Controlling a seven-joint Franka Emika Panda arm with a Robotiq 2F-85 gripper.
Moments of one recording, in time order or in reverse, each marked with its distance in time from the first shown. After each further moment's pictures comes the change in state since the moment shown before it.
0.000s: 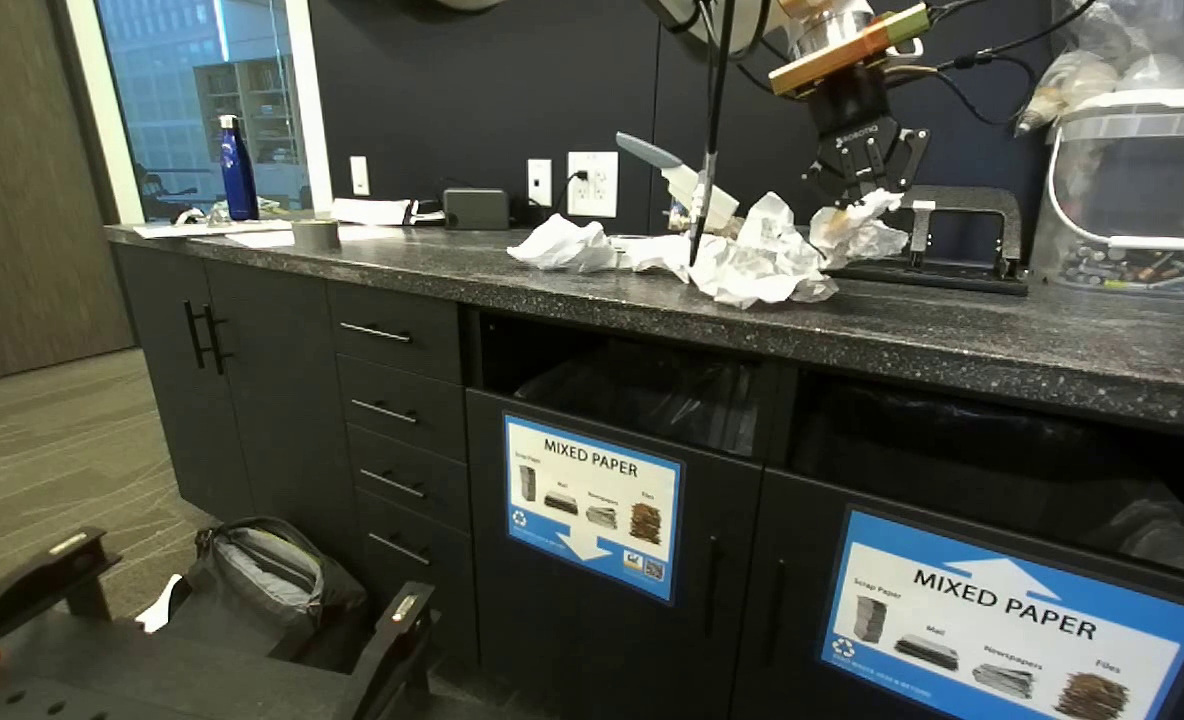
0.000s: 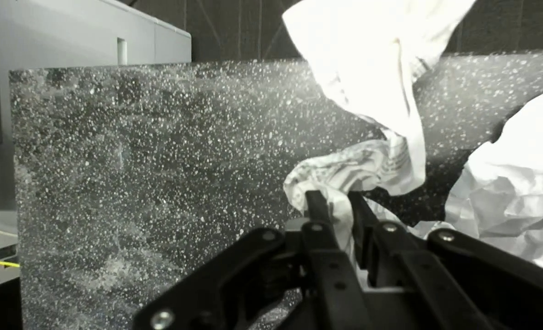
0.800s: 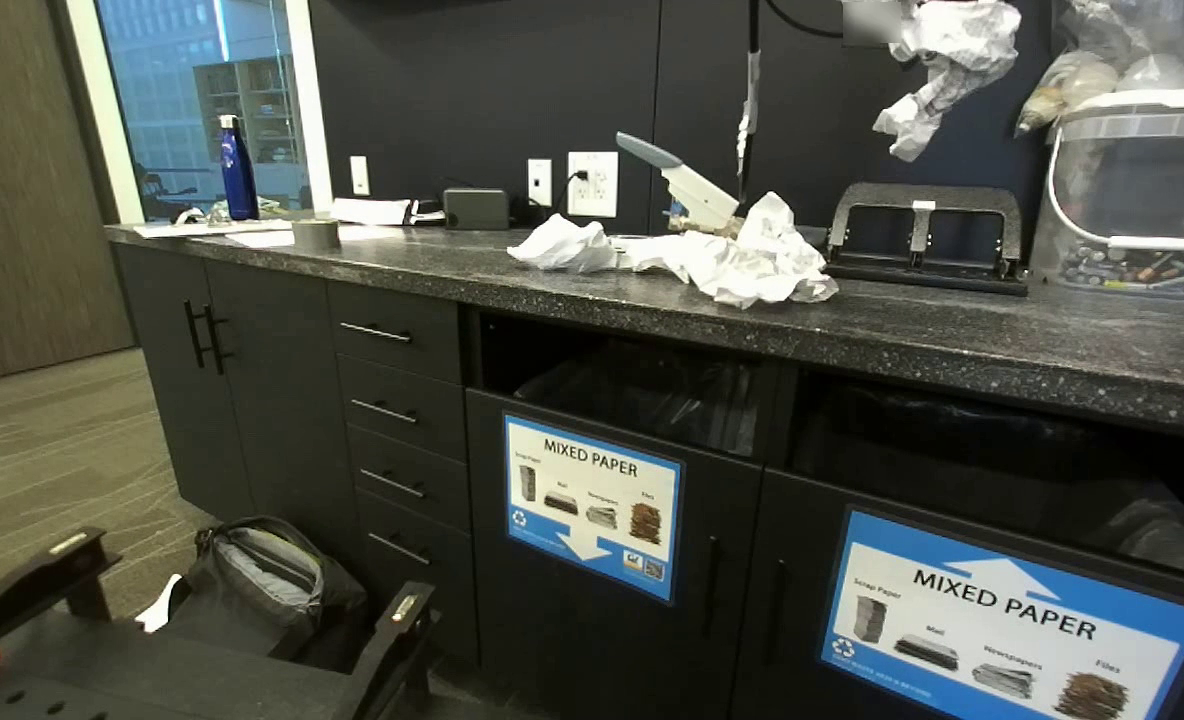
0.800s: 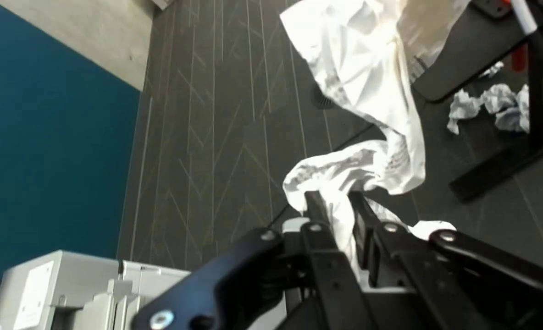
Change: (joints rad) arm 0.017 -0.109 -0.123 -0.004 -0.218 -0.680 -0.011
